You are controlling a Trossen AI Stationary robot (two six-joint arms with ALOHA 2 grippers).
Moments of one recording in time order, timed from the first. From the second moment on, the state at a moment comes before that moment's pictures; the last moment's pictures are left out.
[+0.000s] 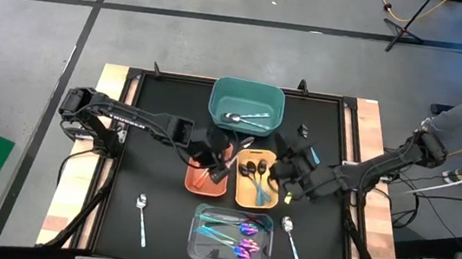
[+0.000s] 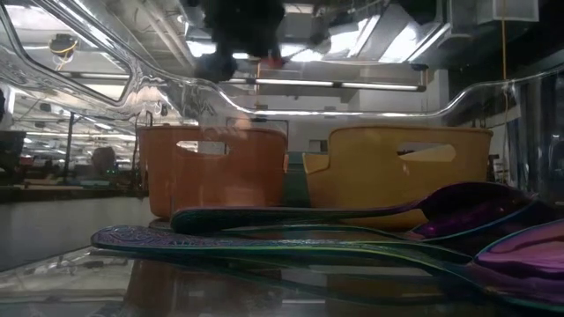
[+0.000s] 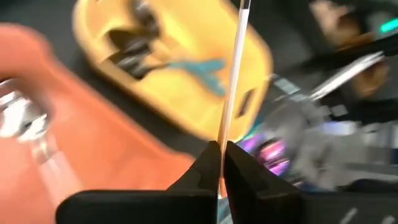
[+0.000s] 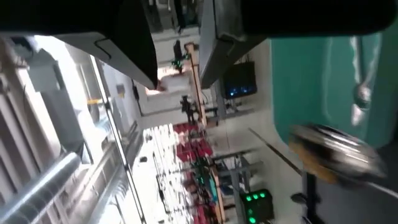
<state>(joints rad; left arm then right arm) -0.06 1.61 1.26 -0.46 0.12 -0.89 0.46 1.33 0.91 0.42 1.35 -1.30</state>
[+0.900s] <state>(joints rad) -0.13 1.61 1.09 -0.66 -0.04 -0.99 0.09 0.77 0.77 -0.31 1.10 -0.26</state>
